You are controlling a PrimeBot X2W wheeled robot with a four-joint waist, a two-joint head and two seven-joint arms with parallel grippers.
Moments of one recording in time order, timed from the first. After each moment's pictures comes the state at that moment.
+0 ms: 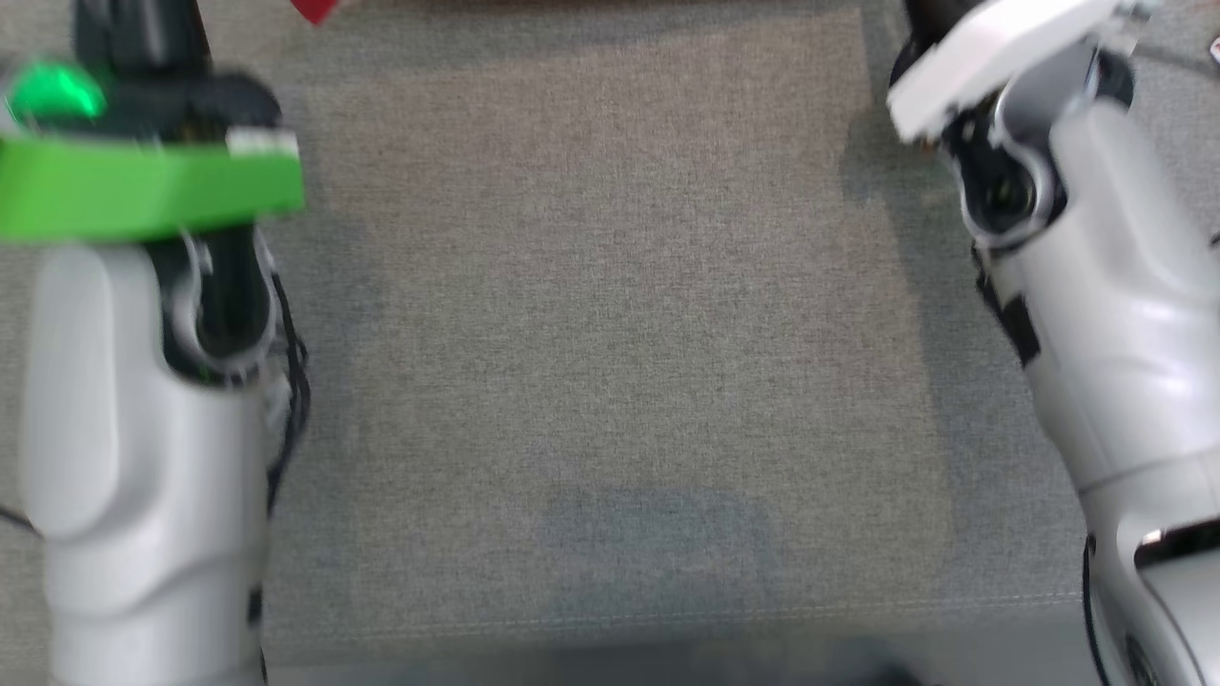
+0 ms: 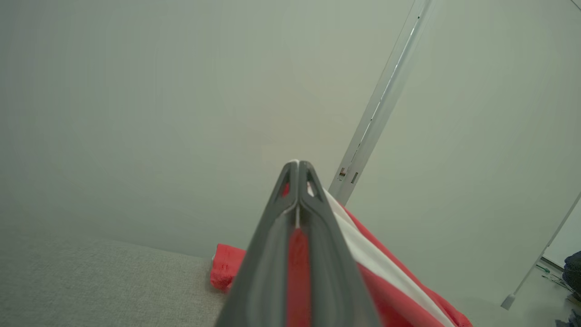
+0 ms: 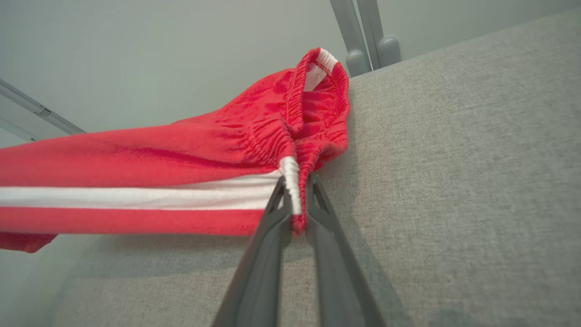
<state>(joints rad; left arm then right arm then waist) -0.78 0.10 -0.08 0.14 -0.57 -0.13 -0.26 -1.05 -0.14 0.21 0.73 0.69 0.13 0.01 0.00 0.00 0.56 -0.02</state>
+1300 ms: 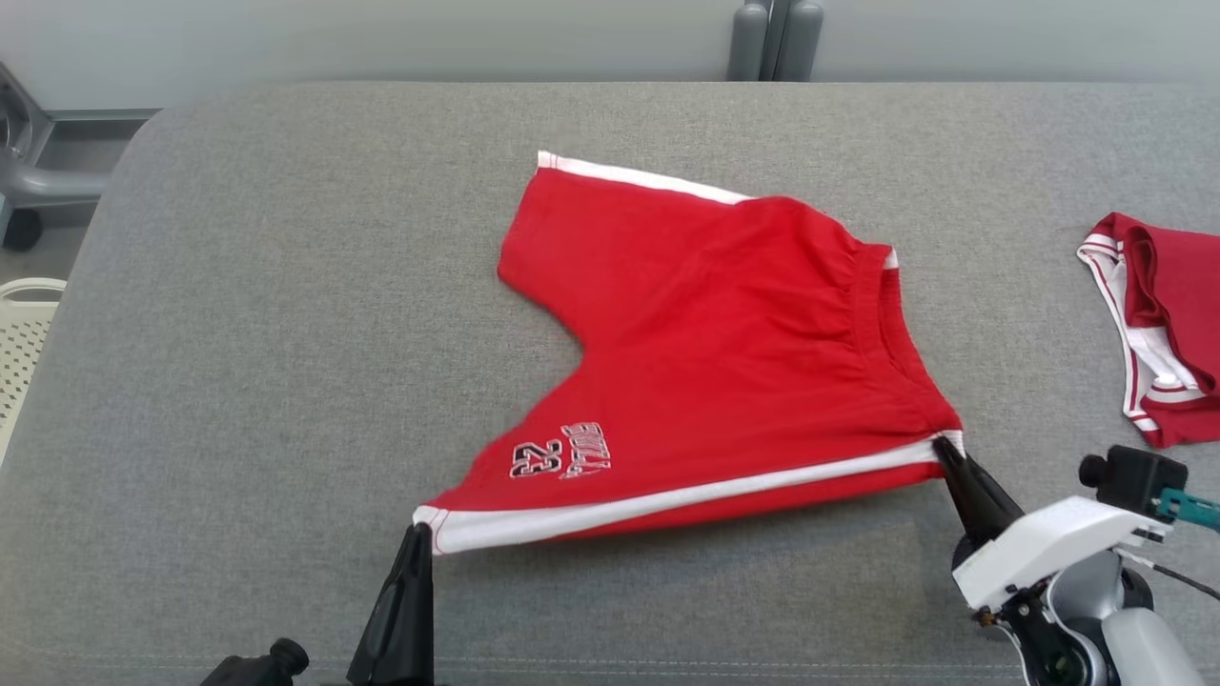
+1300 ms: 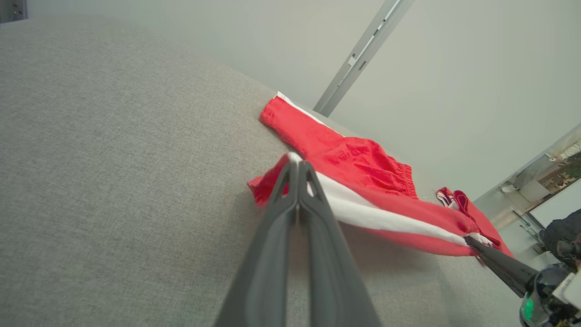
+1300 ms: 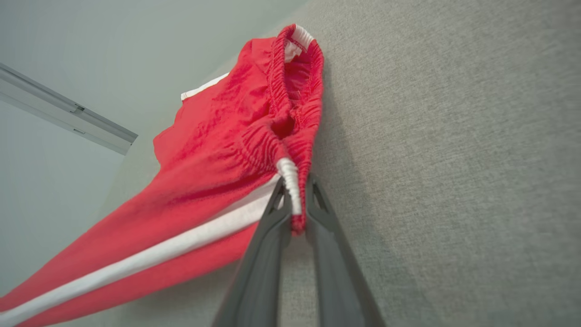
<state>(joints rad) 0.22 0.05 -0.23 -0.10 -0.58 -0.10 -0.22 -0.11 -0.12 0.01 0.24 0.71 0.13 0.14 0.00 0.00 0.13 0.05</state>
